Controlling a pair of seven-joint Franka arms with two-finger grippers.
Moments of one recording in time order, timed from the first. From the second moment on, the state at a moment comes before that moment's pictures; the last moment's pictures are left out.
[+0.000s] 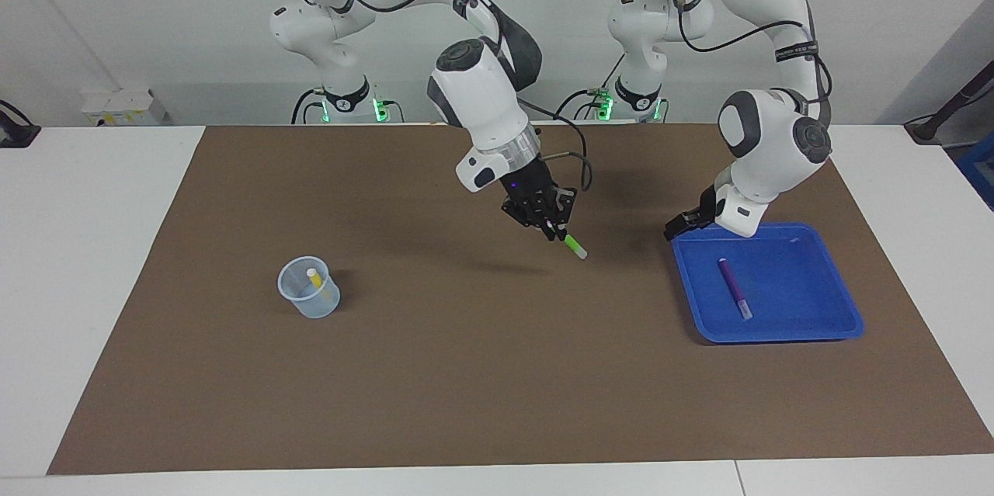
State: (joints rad) left arm -0.04 0.15 -0.01 -2.05 -0.16 2.07 -0.21; right arm 0.56 0.39 0.04 -1.60 0.28 2.47 0.80
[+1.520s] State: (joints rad) left arm 0.09 0.45 -0.02 -1.76 -0.05 2.24 0.00; right arm 0.04 0.20 0.04 -1.60 0.04 1.98 -0.04
